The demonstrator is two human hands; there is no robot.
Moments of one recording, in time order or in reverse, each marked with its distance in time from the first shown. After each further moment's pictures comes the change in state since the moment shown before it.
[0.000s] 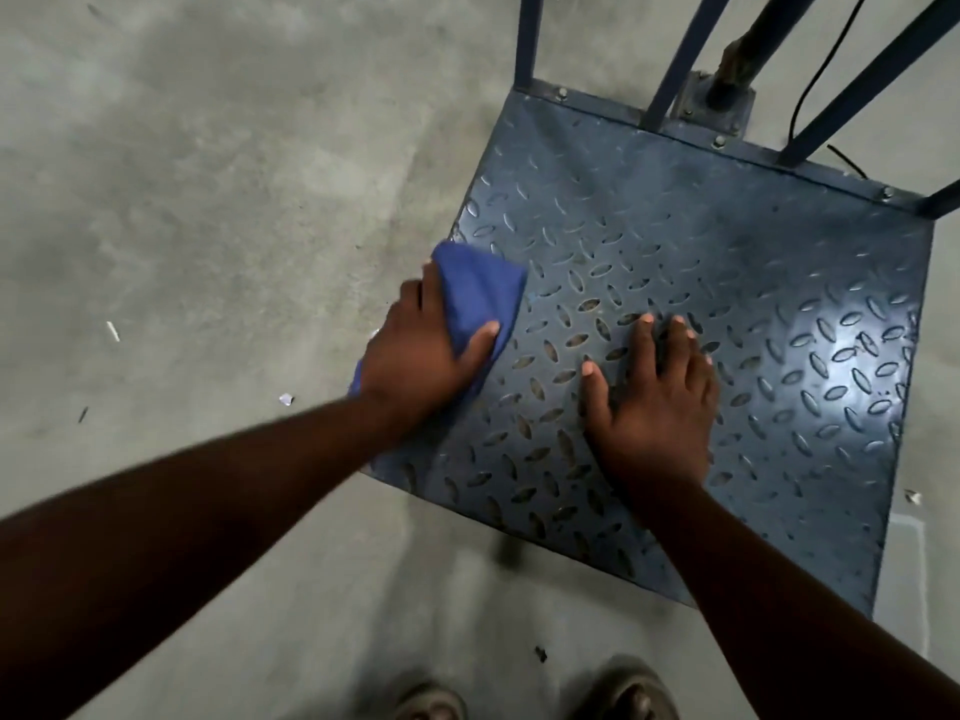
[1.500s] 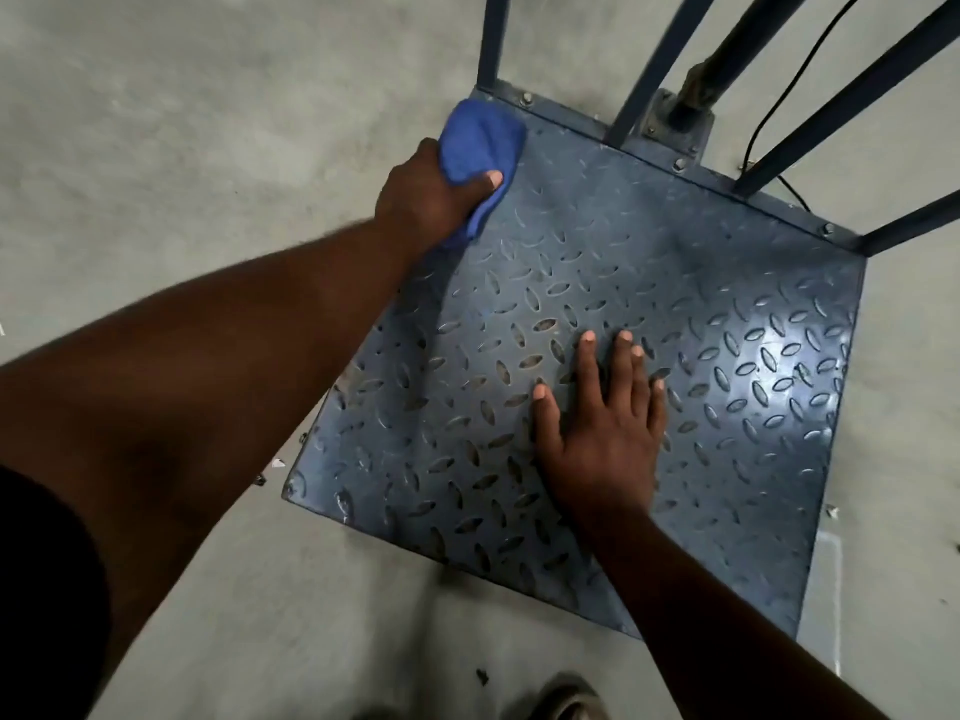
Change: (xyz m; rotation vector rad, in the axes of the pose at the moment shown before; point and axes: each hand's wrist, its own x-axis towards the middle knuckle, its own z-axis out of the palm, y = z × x) left_hand 0.174 0.047 -0.017 -0.479 -0.075 -0.152; right_hand 0.005 0.001 -0.003 -0.053 -0.110 -0.044
